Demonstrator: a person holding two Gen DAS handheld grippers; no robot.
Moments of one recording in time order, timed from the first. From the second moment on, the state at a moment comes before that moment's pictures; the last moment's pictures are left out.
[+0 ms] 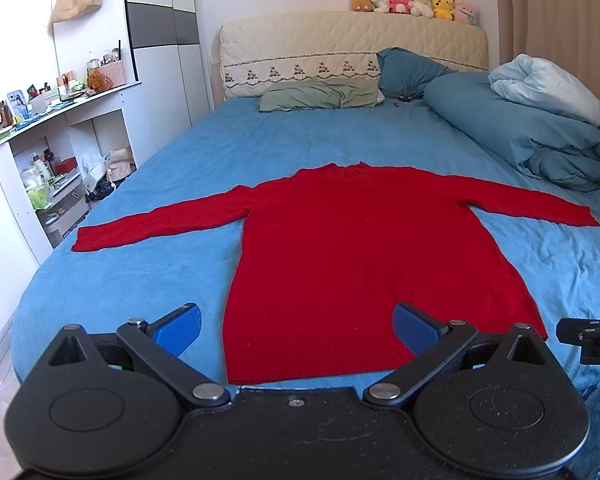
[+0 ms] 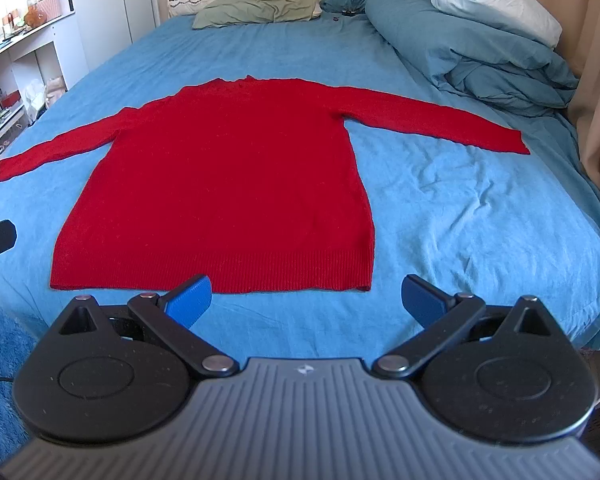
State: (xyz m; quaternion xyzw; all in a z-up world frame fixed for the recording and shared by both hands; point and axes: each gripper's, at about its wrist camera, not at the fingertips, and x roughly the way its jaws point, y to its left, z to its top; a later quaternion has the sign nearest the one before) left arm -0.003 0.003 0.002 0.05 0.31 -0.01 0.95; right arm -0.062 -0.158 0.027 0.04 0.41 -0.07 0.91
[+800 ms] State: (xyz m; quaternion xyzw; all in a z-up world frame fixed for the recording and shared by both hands) left arm 0.055 0.000 0.072 0.05 0.25 -0.02 0.97; right arm -0.025 -0.204 0.078 0.05 0.35 -0.10 0.93
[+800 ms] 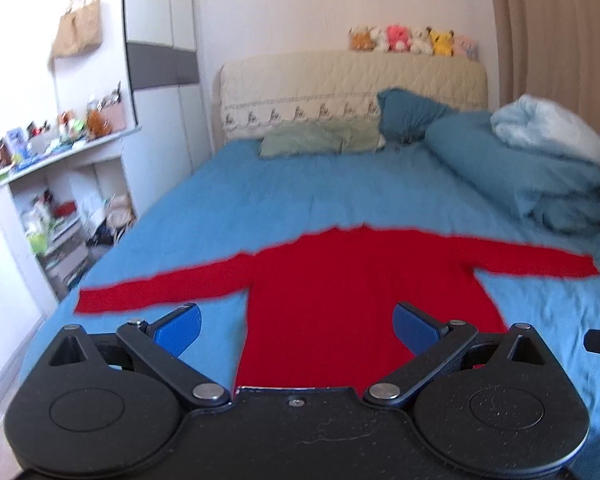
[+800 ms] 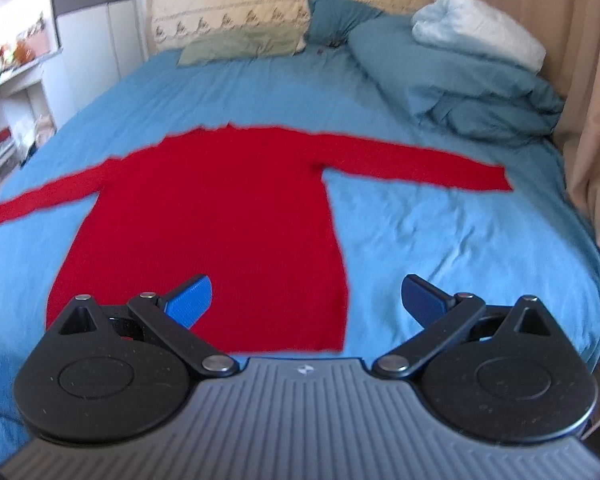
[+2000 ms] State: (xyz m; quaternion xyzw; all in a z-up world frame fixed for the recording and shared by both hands) left arm 0.464 -0.250 -0.161 0.07 0.42 -0.14 0.89; right arm 0.220 -0.561 -0.161 0.20 0.24 -0.38 0.87
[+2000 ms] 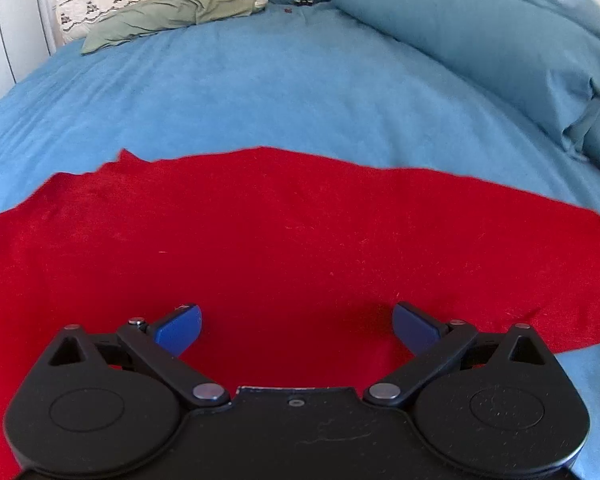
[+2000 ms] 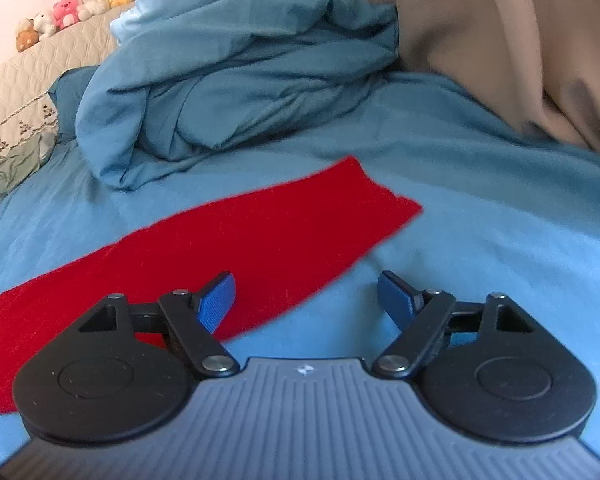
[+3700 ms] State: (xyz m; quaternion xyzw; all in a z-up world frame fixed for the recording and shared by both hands) left arm 0.433 -0.001 -0.113 0.00 0.35 -0.12 0.93; right arm 0.349 -0.190 -0.112 0.02 0.28 0.10 0.95
